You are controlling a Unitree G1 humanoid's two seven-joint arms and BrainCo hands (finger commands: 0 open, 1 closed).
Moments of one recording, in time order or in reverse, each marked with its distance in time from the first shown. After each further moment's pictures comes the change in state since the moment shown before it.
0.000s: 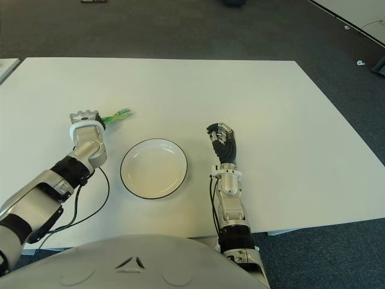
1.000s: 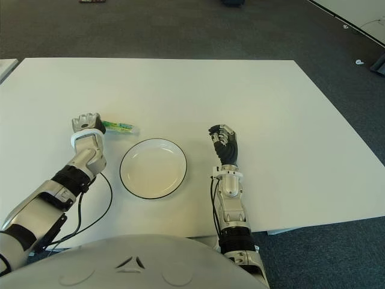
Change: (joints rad) left arm 0.074 -0.018 0.098 -0.009 -0.082 -0.111 0.191; right arm 0.012 -0.001 -0.004 -0.004 0.000 0.010 -0.009
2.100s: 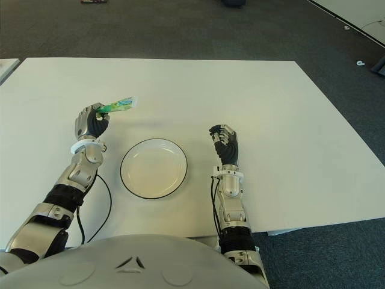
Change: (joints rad) left arm 0.201 -0.083 0.333 -0.121 -0.363 -0.676 0.439; right arm -0.002 0.001 -0.007 0.004 0.000 -0.001 0.000
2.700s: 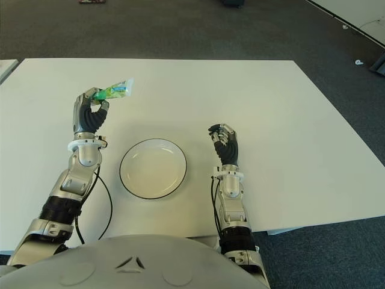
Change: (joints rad) left arm 0.124 -0.036 0.044 -0.347 -0.041 -0.129 -0.029; right arm -0.001 -0.004 0.004 0.010 0.004 -0.044 0.026
